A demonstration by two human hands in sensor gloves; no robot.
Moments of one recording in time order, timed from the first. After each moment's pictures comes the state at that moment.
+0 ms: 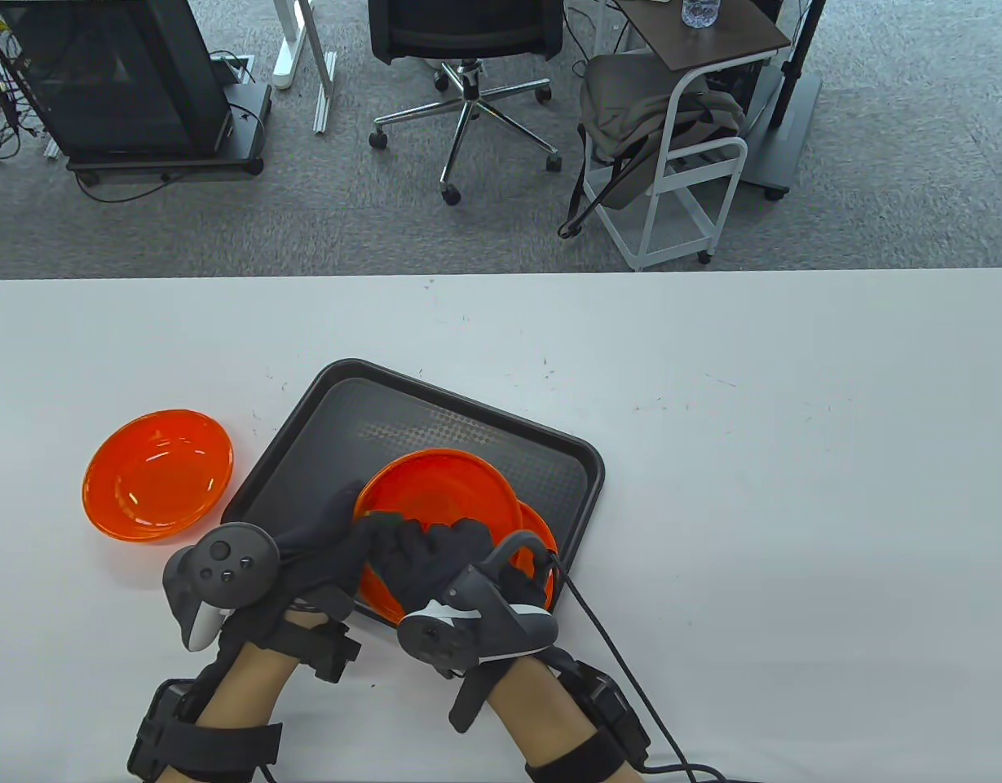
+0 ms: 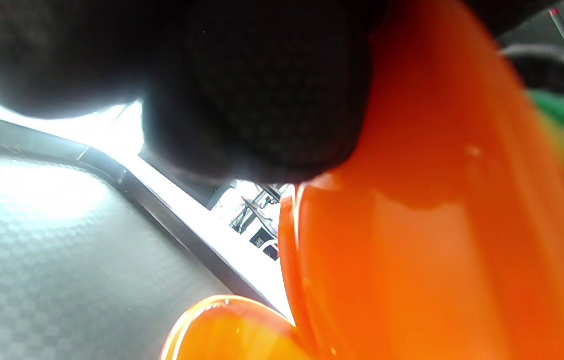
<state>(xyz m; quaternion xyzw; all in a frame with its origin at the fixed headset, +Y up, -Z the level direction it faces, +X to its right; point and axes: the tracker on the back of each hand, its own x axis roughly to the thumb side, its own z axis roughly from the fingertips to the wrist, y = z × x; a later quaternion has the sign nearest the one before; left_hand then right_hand) -0.261 -0.662 -0.244 0.06 -0.12 0.38 0.91 -0.064 -0.649 -0.208 0.42 -0.13 0.90 0.07</state>
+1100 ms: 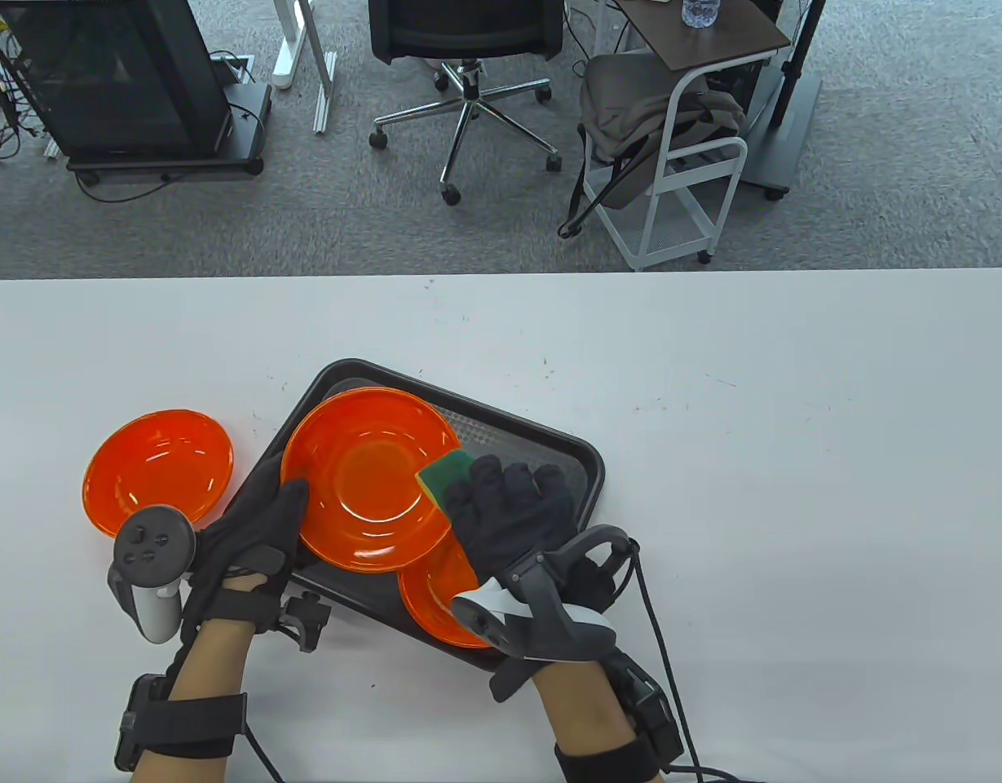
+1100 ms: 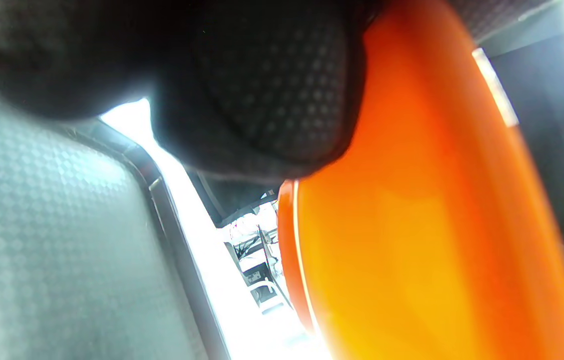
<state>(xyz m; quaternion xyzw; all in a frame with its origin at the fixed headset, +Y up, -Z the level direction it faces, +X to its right) -0.313 -0.676 -0.261 0.06 -0.02 0.55 0.83 -0.004 -0.616 -0.213 0.27 -0.25 0.93 -0.01</state>
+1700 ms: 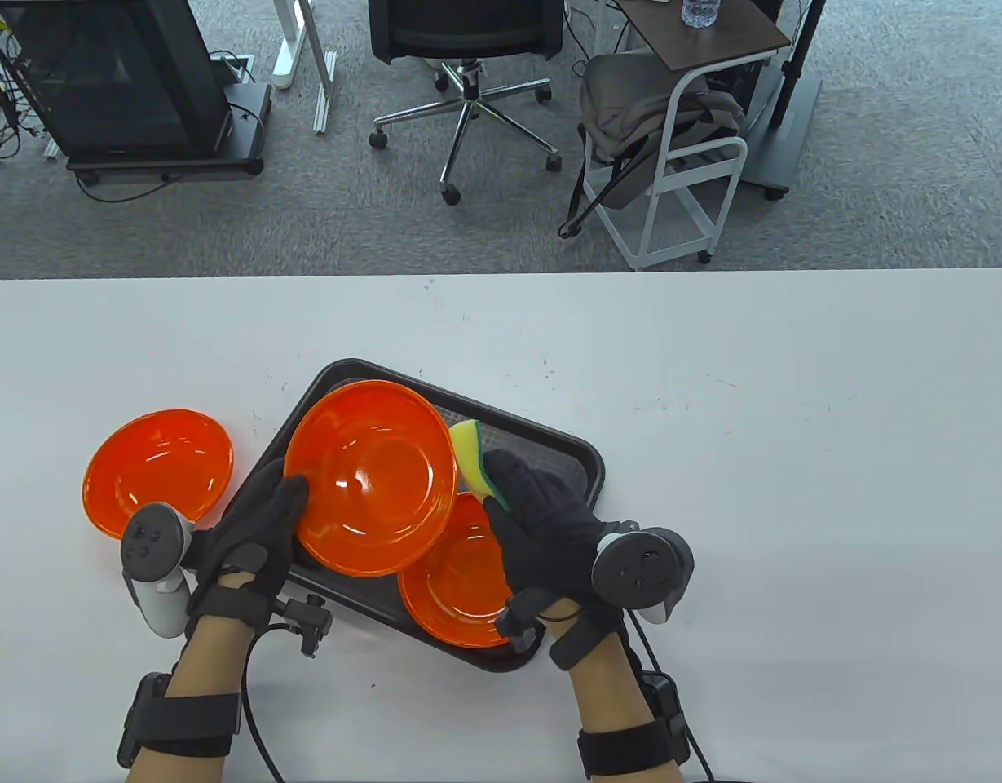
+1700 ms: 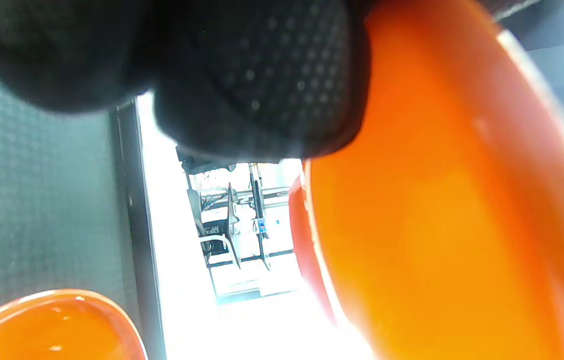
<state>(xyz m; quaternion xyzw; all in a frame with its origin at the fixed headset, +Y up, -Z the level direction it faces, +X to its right) -0.306 -0.686 -0.266 0.01 -0.06 0.66 0.75 0.048 -0.652 -0.243 0.24 -0.19 0.78 0.54</state>
